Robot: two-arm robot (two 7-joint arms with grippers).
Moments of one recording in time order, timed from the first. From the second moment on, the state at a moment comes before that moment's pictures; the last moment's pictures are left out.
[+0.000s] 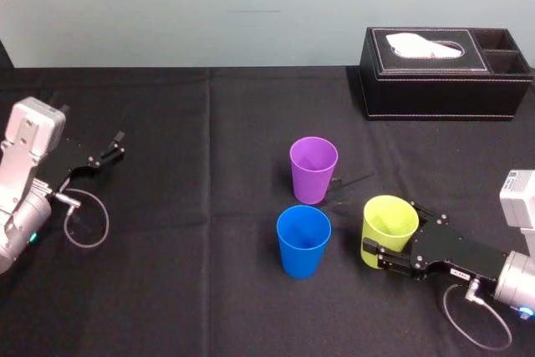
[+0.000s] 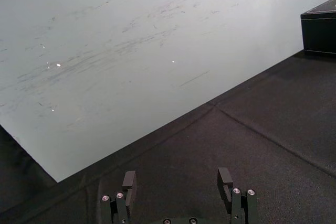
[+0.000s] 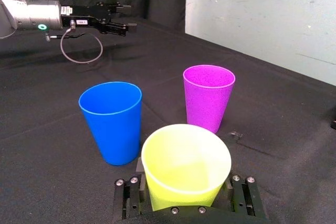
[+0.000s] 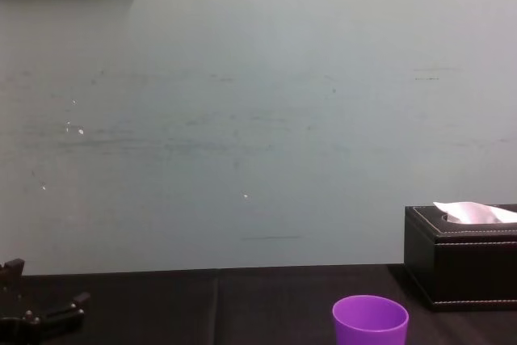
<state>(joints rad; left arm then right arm) -0.20 0.60 0.45 -1.41 -0.25 -0.12 0.03 0.03 0.67 -0.33 -1.45 0.47 -0.20 0.70</state>
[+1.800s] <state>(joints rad) -0.20 0.60 0.45 -1.41 -0.25 -0.12 0.03 0.01 0.76 -0.22 -1.74 0.54 0.00 0.59</state>
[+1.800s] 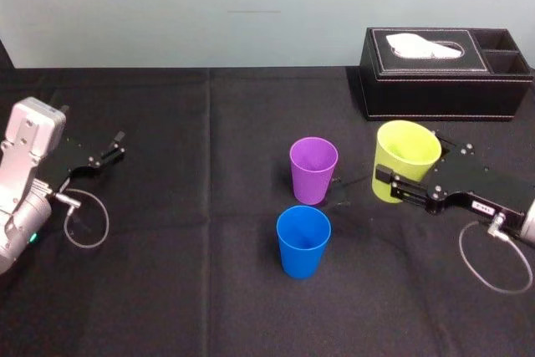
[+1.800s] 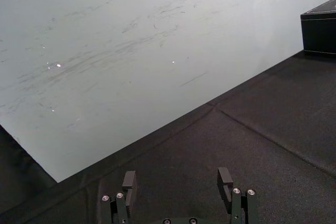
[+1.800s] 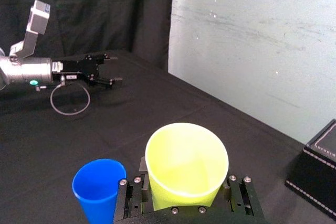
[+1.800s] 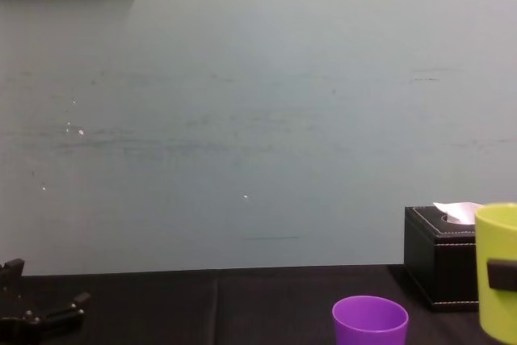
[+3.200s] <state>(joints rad) -0.20 0.60 0.45 -1.41 -0.25 -0.12 0.03 0.36 0.59 -0.46 -1.51 0.40 0.06 0.61</state>
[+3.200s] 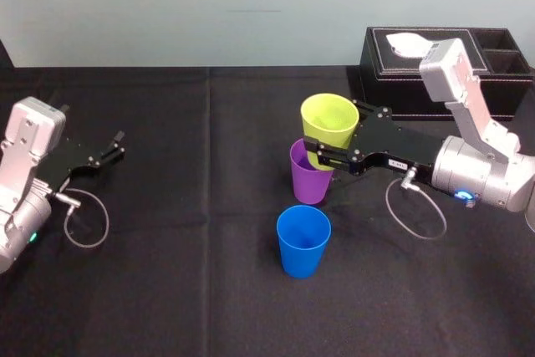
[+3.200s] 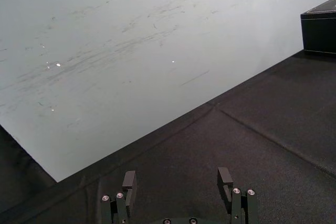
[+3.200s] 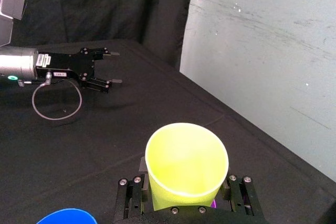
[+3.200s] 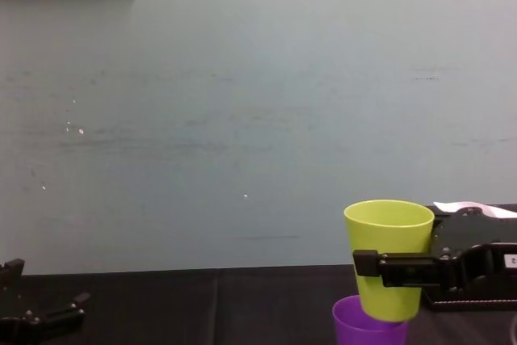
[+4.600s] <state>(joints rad) -0.20 0.60 0.45 -1.41 -0.25 -0.12 0.03 0.44 0.53 -0.52 -1.38 0.38 0.04 0.65</state>
